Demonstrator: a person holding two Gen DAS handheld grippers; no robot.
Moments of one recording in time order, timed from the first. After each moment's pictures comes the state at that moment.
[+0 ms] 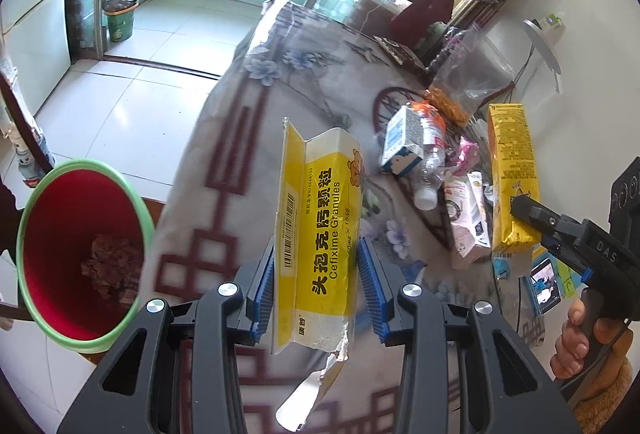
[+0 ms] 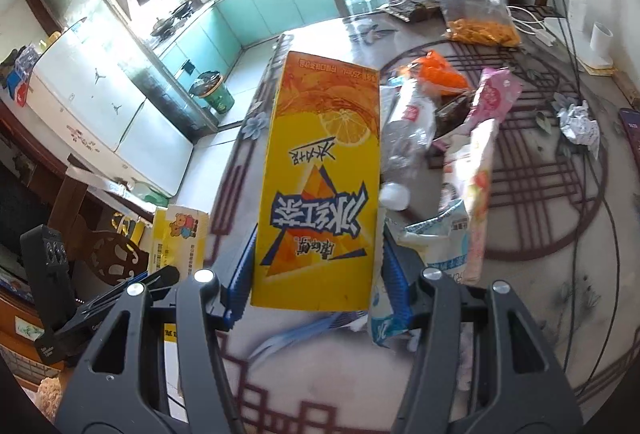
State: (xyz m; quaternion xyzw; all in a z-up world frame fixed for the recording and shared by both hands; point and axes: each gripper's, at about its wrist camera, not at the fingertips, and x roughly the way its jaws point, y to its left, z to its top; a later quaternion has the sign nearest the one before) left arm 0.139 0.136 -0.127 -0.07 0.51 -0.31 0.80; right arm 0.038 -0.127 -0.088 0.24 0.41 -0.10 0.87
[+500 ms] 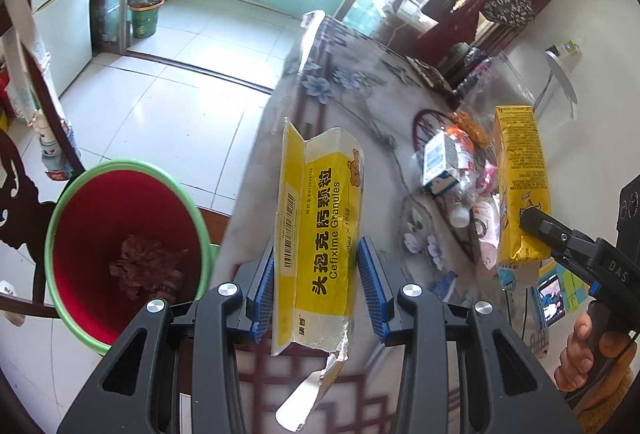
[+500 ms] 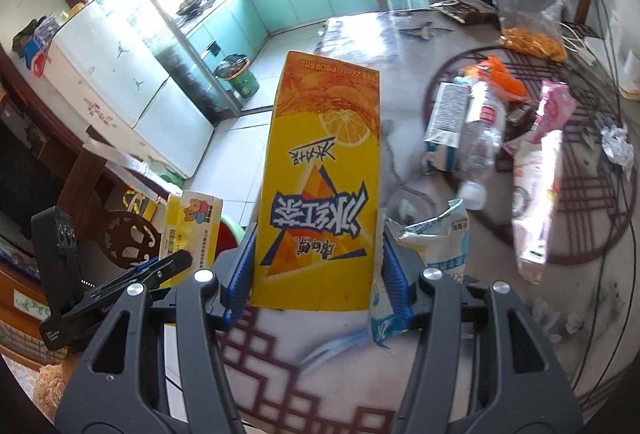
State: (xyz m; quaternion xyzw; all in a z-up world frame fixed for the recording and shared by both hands) left arm 0.166 0.197 -0.129 -0.09 0.51 -0.28 0.81; right arm 0.077 -0.062 -0.086 0.21 0.43 -0.05 0.88
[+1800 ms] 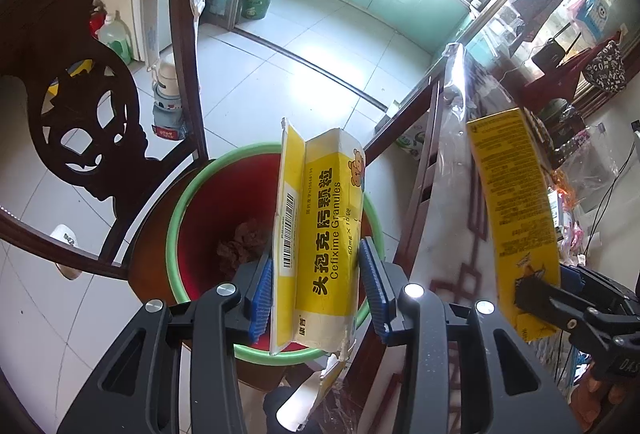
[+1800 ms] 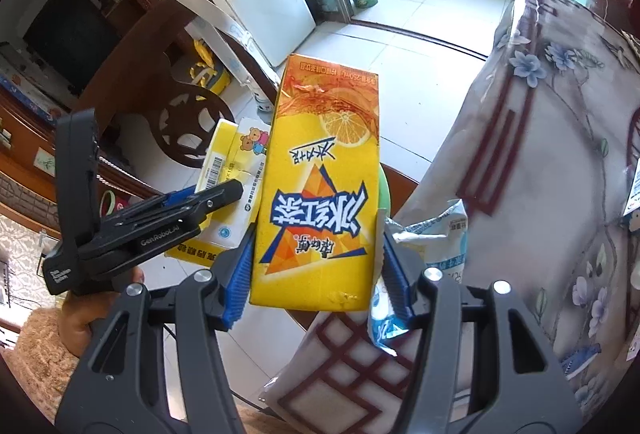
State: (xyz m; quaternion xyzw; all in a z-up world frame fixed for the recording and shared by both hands) left arm 0.206 0.334 -0.178 -0.13 0.53 -0.12 0.83; right arm 0.181 0.115 -0.142 0.09 0.54 0.16 0.82
